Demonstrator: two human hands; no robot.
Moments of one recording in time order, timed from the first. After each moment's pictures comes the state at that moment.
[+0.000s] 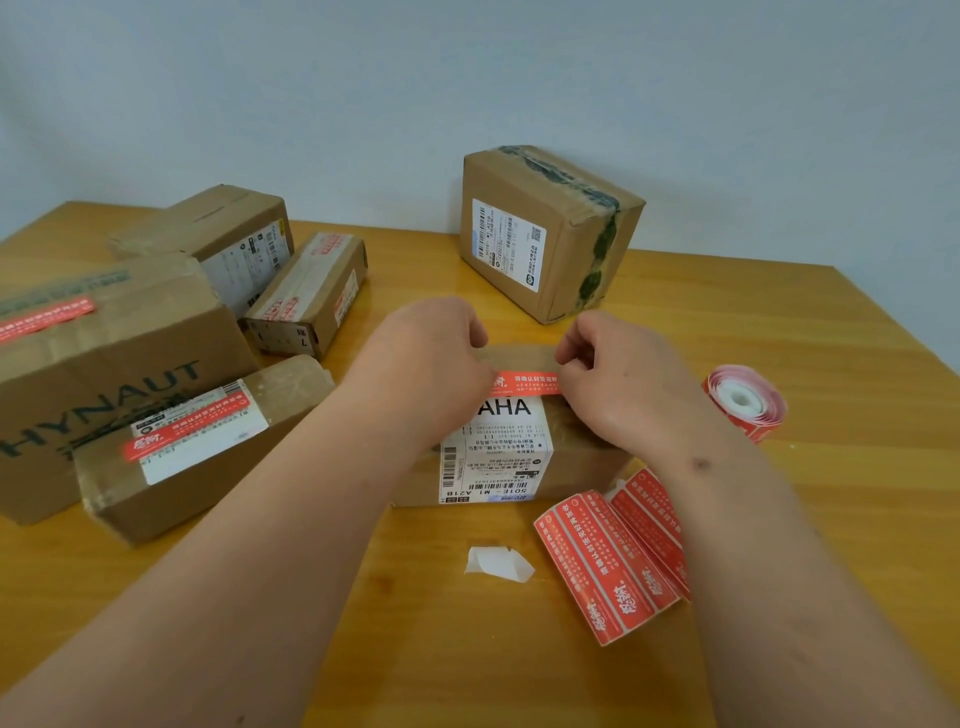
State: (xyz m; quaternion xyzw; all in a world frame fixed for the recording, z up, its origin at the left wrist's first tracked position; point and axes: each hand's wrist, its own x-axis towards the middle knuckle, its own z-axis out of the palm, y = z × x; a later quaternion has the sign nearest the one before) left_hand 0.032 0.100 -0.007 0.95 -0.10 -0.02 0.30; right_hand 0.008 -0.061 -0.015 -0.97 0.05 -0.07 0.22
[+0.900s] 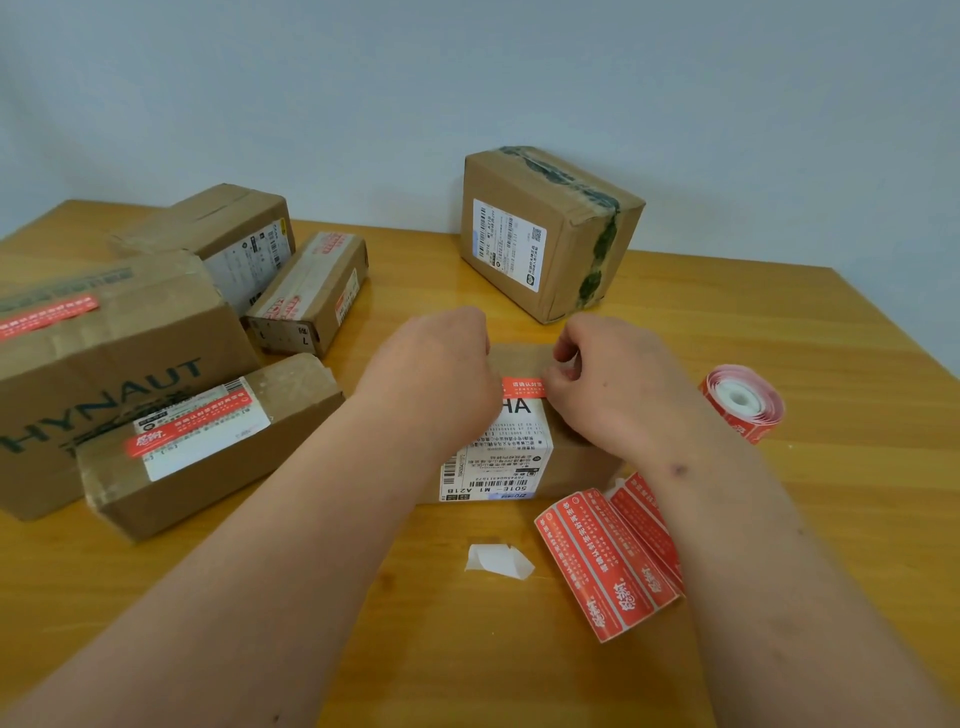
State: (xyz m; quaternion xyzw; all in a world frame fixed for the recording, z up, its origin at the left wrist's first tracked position) left_hand 0.032 0.092 -0.017 0.97 -0.10 0.02 0.21; right_hand 0.006 -0.056 -0.016 -0.99 0.02 -0.09 0.13
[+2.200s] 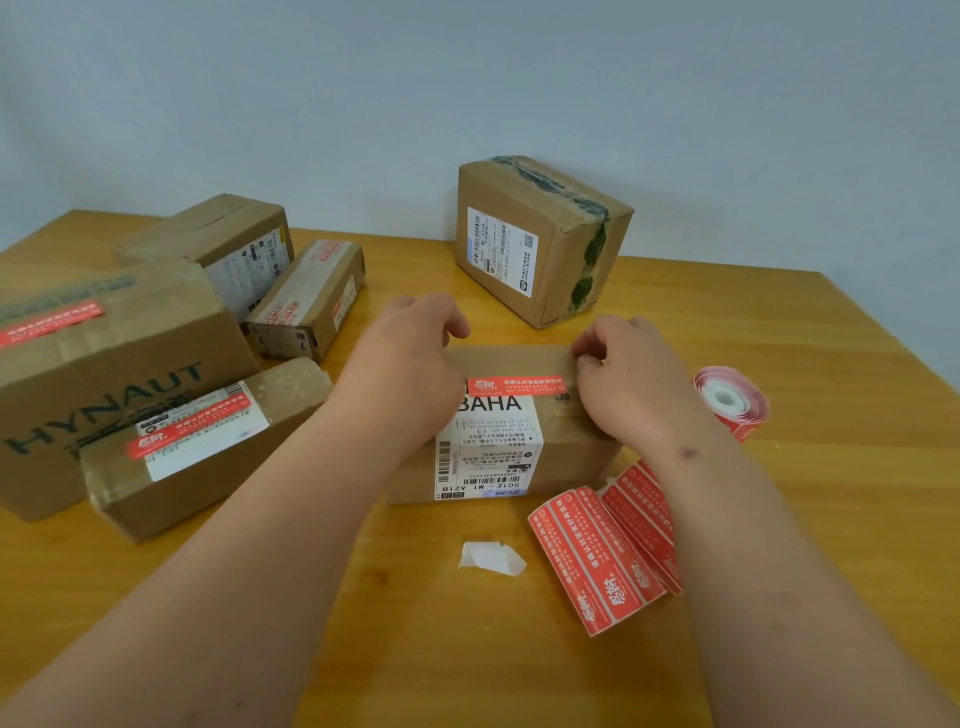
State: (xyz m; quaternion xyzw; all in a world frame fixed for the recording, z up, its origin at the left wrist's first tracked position) left_hand 0.030 0.106 -0.019 0.94 -0.09 0.07 0.33; right_hand 0.008 -0.075 -0.020 -0.96 0.12 -0.07 0.25
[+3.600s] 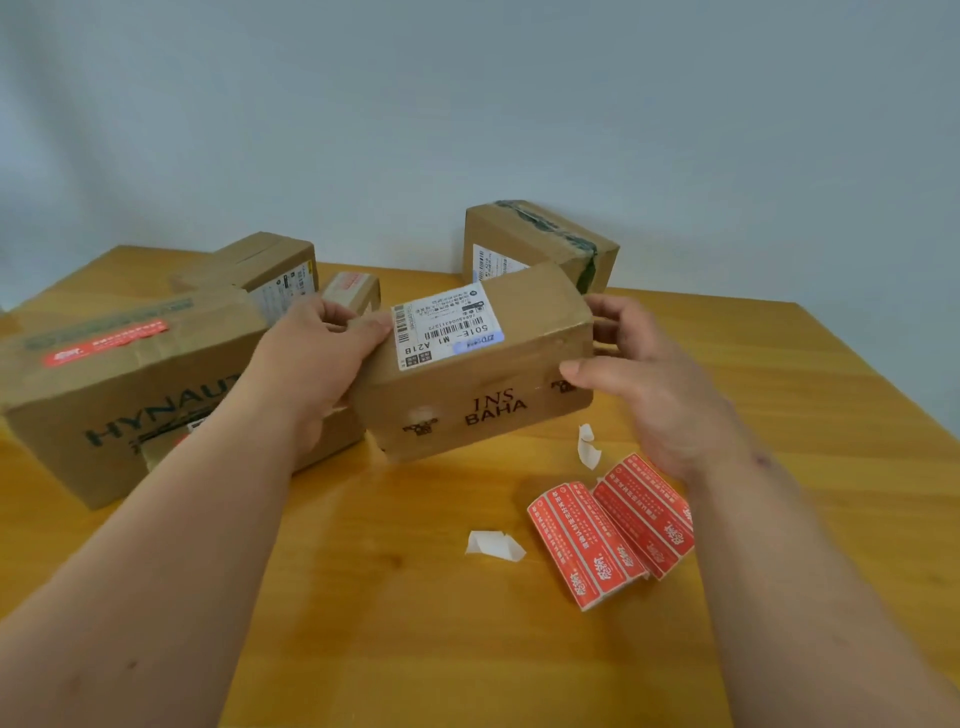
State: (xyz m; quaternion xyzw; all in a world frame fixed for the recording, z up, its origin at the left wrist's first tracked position) left_hand 0.019 0.171 0.004 0.78 0.09 0.01 0.62; right_hand -0.038 -0.074 0.009 -0.81 0.01 -0.06 0.58
